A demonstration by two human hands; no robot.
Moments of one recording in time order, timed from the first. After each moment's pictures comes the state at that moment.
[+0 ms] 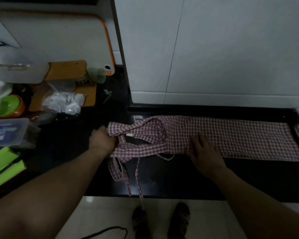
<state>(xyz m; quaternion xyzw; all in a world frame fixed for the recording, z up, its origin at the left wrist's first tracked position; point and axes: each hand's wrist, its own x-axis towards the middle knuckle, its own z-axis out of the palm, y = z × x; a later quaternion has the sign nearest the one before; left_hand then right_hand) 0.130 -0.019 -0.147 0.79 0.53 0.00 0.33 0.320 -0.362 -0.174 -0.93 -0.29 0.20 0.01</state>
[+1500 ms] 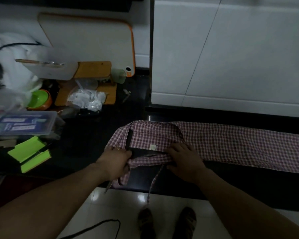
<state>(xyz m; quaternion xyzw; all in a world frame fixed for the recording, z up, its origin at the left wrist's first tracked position) 0.042 -0.030 -0.139 0.97 0.11 -0.20 0.09 0.241 -0.273 -0.151 -0.83 -0.53 0.18 0.01</state>
